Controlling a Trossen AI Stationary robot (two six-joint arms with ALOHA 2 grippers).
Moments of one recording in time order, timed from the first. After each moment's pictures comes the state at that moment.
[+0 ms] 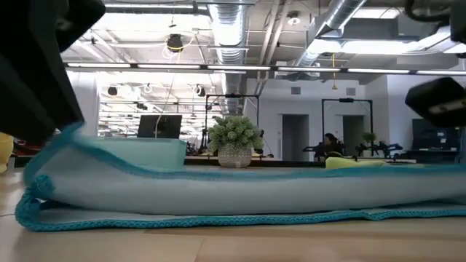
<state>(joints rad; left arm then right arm) -0.85 2.03 1.38 -0.59 -0.67 -0.61 0.76 1.50 0.64 -0.17 0.14 0.40</state>
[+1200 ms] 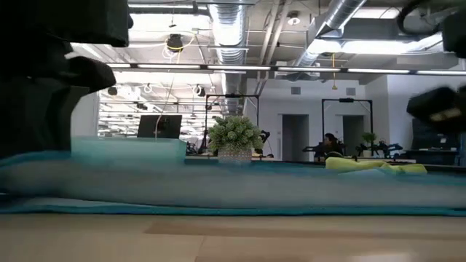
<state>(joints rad) -0.73 2.02 1.31 -0.74 -0.43 -0.76 0.71 1.41 0.58 -0.17 0.05 0.41</state>
